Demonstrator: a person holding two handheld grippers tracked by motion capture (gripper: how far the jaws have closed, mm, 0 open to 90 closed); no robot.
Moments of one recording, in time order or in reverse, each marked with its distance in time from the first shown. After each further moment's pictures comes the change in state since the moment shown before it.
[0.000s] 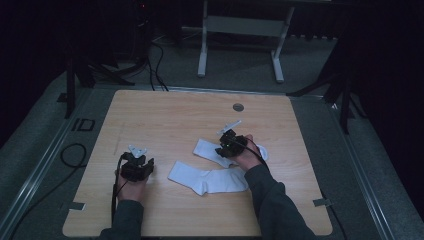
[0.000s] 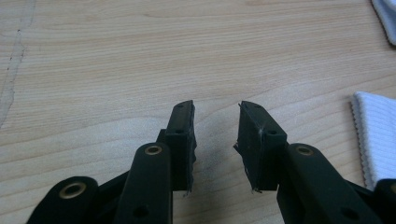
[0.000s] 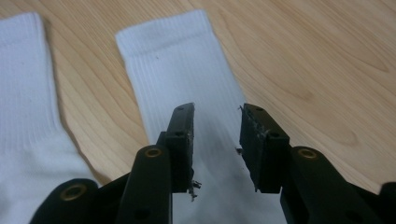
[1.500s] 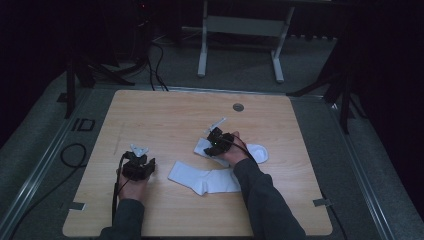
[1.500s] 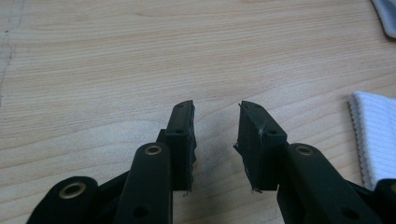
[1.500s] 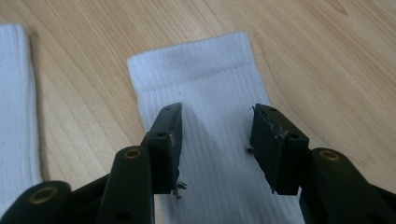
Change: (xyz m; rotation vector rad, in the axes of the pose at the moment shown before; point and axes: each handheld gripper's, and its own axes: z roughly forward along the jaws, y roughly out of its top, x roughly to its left) left arm -0.002 0.002 0.004 0.012 -0.010 0.014; right arm 0.006 0.025 0.042 0.043 0.047 -0.052
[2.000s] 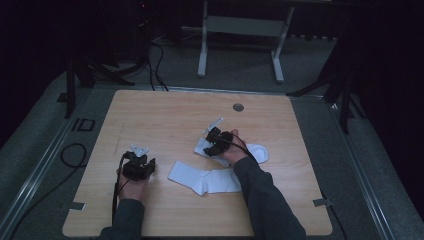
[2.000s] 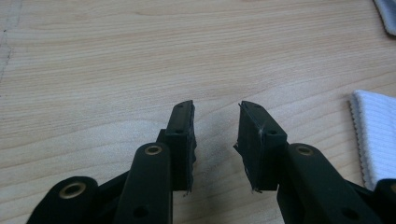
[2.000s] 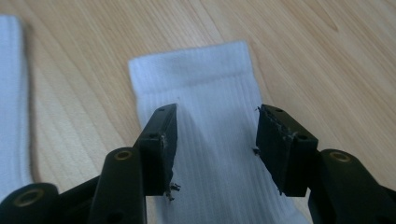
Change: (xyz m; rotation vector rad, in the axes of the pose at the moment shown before) left arm 0.000 0.000 0.001 0.003 0.000 -0.001; right arm 0.002 0.005 -0.002 0.005 -0.031 -0.079
